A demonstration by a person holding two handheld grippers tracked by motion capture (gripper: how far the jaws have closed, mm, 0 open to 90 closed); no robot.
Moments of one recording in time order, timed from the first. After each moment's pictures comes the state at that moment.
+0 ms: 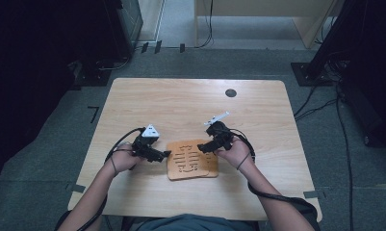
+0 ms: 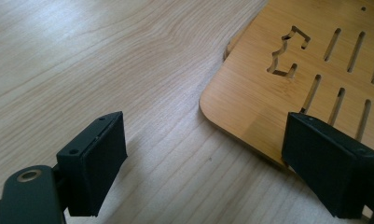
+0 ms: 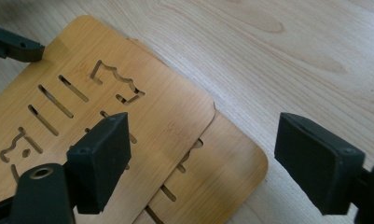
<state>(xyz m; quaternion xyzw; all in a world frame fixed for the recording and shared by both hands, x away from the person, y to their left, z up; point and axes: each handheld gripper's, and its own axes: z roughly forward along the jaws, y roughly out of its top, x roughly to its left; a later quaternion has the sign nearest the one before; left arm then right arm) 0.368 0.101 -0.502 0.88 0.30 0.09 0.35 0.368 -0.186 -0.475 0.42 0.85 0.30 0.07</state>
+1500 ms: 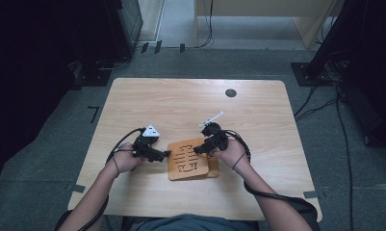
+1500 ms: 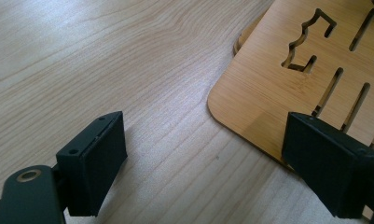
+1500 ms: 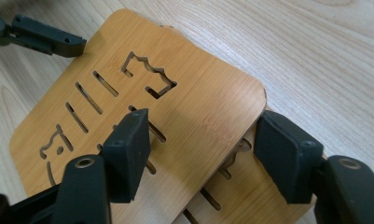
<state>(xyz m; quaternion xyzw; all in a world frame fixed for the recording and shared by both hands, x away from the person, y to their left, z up) 0.371 0.100 -0.508 0.88 0.32 0.09 0.34 0.373 -0.174 -0.483 0.43 0.86 0.29 -0.02</state>
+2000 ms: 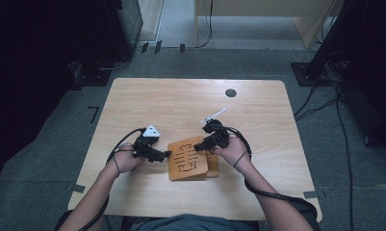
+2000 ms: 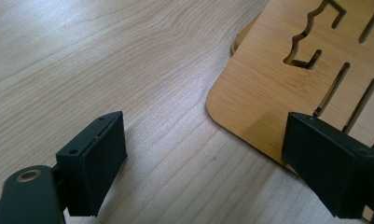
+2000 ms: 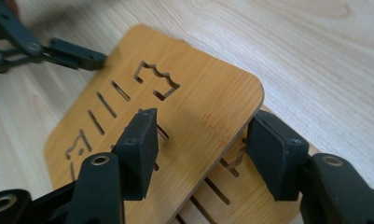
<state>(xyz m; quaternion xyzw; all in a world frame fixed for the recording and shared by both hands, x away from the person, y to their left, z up) 0.371 0.099 -0.508 0.88 0.31 0.09 0.34 0.375 -0.177 -0.466 0.43 0.85 0.30 -0.03</state>
